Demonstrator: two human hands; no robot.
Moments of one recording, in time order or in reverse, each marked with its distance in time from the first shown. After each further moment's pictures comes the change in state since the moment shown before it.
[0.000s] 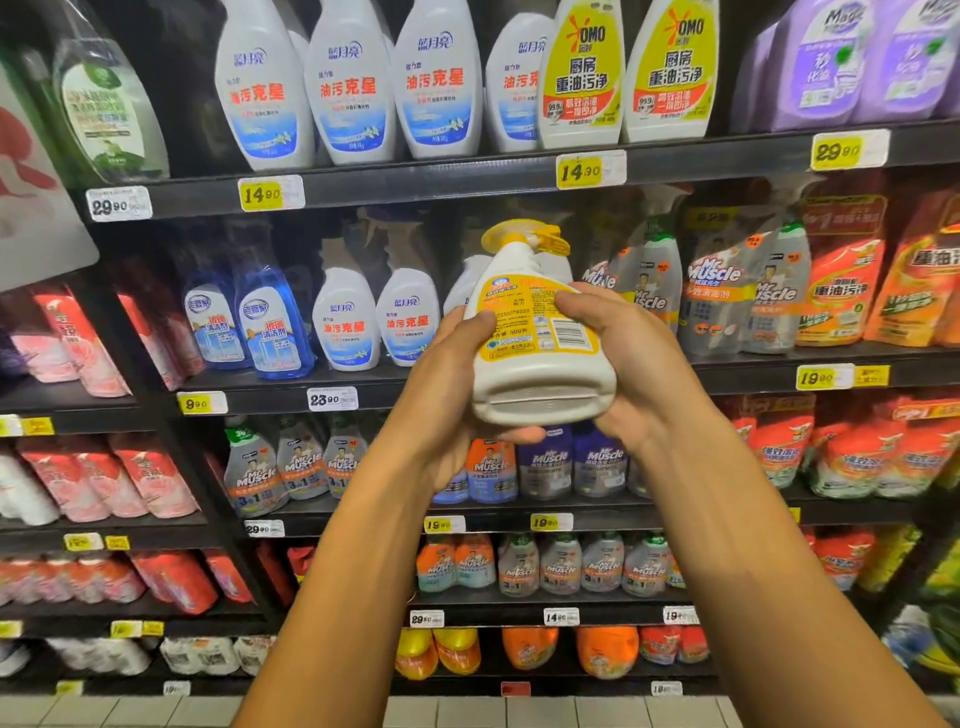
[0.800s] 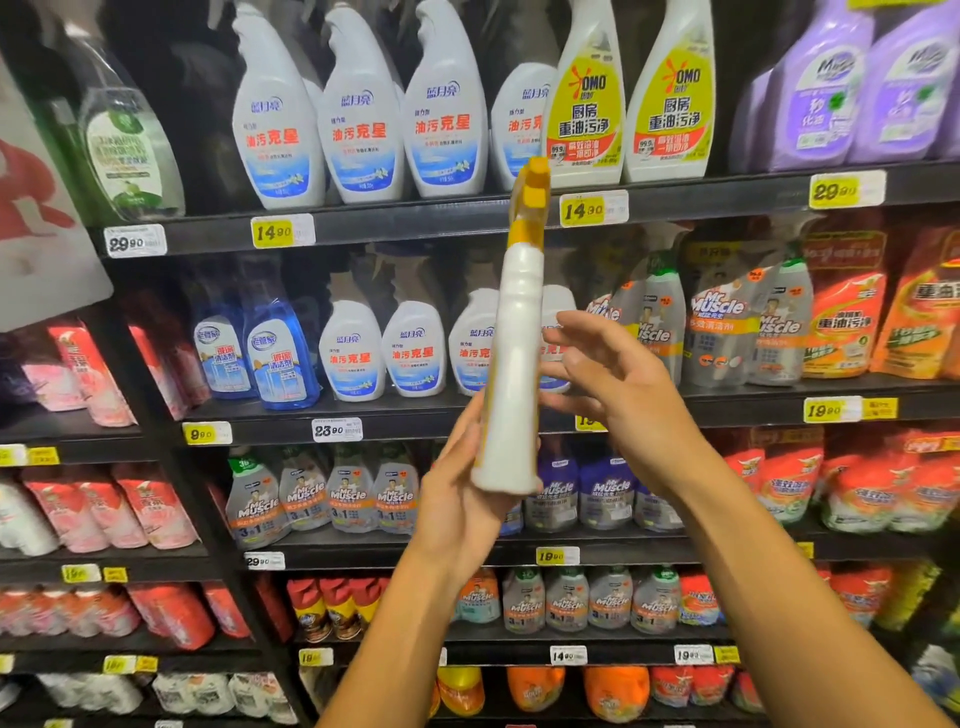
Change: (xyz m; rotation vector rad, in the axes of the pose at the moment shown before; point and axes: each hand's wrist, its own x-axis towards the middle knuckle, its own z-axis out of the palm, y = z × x) left_hand 0.009 -0.078 -0.026 -0.488 -0.055 0.055; right_hand 0.016 0.012 -0.033 -0.481 -0.165 -0.335
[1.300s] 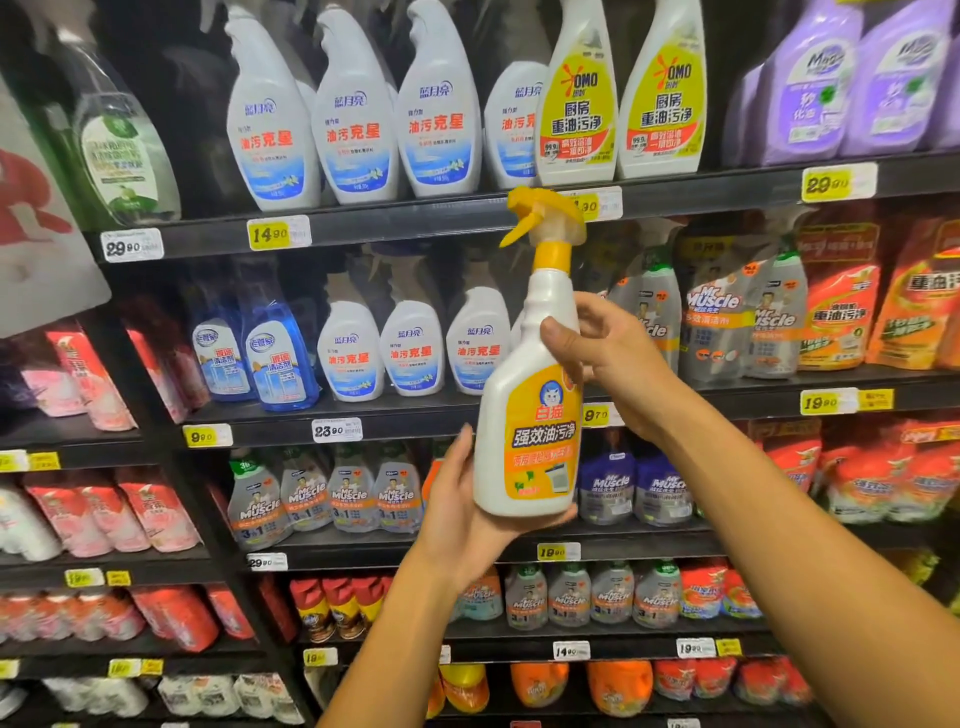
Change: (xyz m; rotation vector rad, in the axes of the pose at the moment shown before) left_hand 0.000 -0.013 -0.024 -0.048 -0.142 -0.281; right_hand 0.036 -0.001 -0.009 -0.027 -0.022 0.056
